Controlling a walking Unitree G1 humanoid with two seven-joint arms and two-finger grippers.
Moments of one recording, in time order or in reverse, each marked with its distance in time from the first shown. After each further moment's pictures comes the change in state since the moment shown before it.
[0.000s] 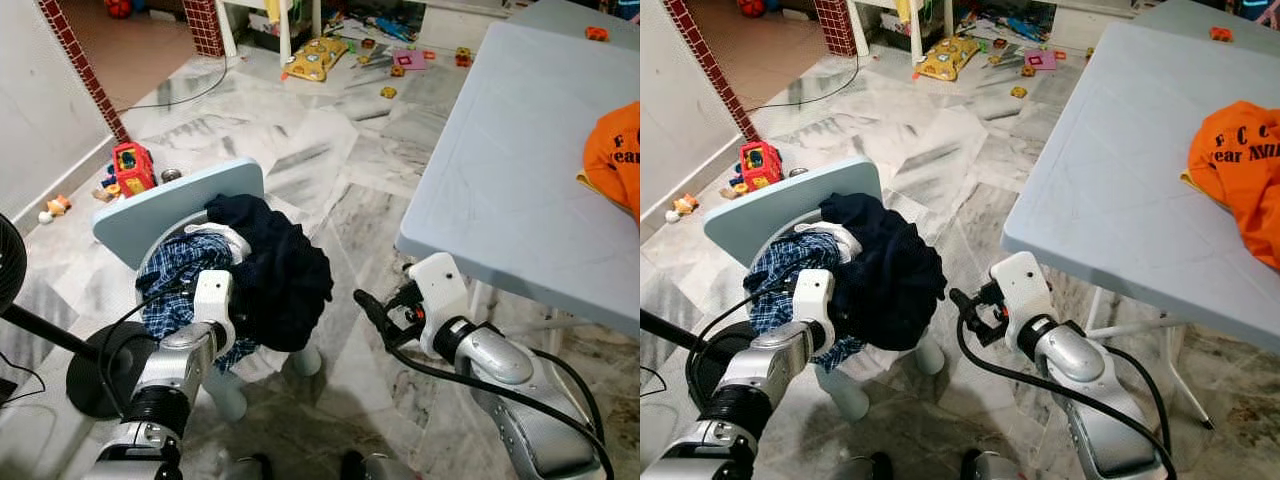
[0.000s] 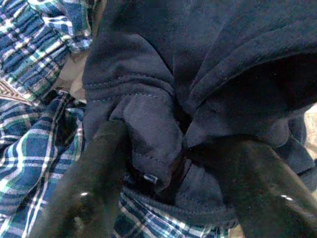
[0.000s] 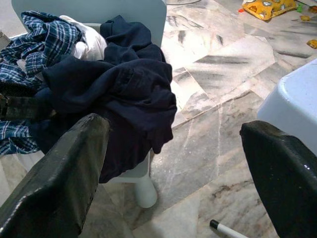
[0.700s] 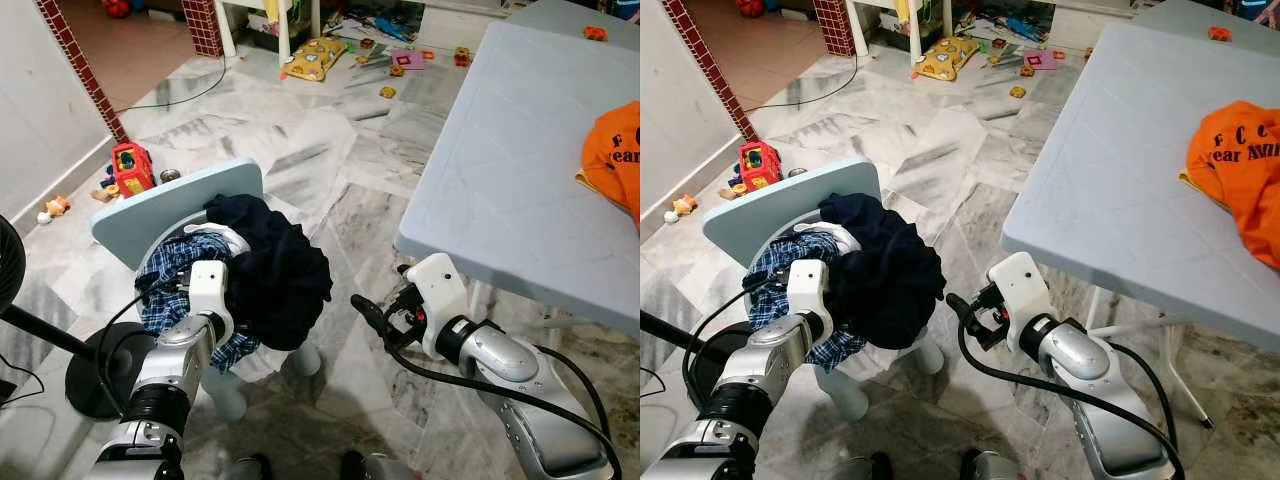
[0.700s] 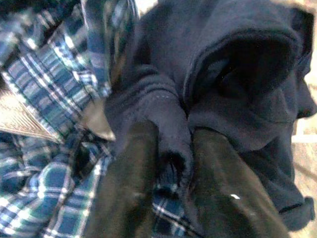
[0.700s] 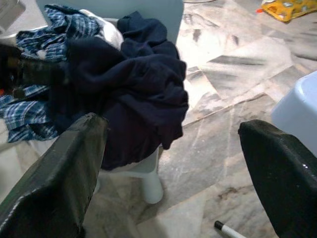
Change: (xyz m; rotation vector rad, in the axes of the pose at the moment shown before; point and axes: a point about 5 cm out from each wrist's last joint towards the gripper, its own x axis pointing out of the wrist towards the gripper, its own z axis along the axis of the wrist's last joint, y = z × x) left arm -0.009 0.005 0.013 -0.027 -0.134 0.050; right arm -0.003 0.000 -0.001 -0.025 0.013 0.098
